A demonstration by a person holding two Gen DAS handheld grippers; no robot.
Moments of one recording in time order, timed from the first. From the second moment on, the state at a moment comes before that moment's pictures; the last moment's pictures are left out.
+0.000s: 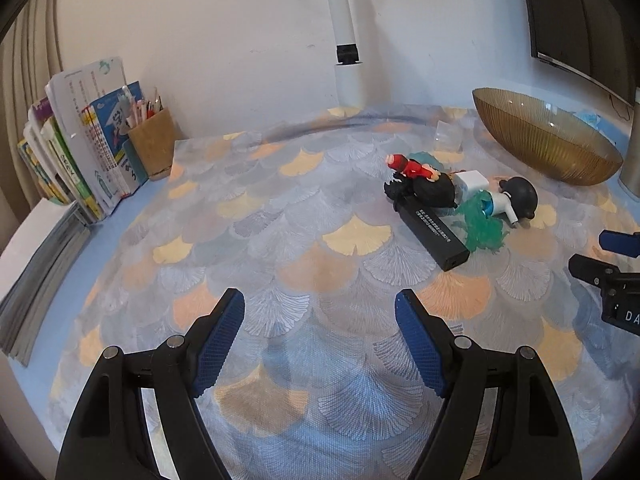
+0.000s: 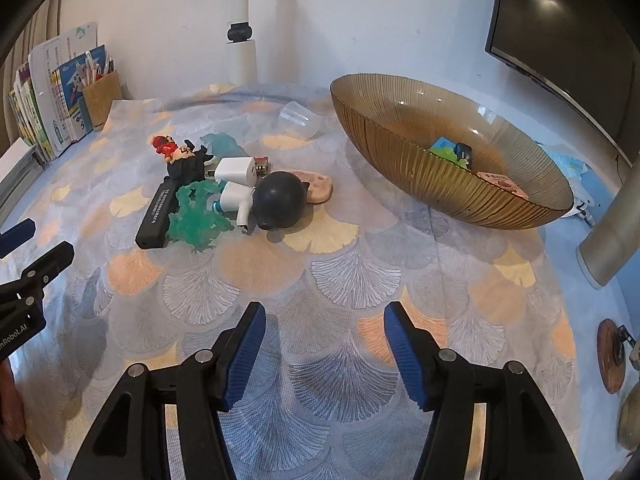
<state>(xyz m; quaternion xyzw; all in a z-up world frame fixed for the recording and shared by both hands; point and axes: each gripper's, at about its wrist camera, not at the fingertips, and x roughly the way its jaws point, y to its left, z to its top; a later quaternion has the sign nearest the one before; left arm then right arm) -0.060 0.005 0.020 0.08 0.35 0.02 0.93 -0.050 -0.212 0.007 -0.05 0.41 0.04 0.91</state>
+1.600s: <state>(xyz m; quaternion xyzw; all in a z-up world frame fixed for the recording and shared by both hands) 0.025 -0.002 0.055 -0.07 0.38 -0.14 0.91 0.020 -0.238 0.018 0.17 0.46 0.13 0.86</state>
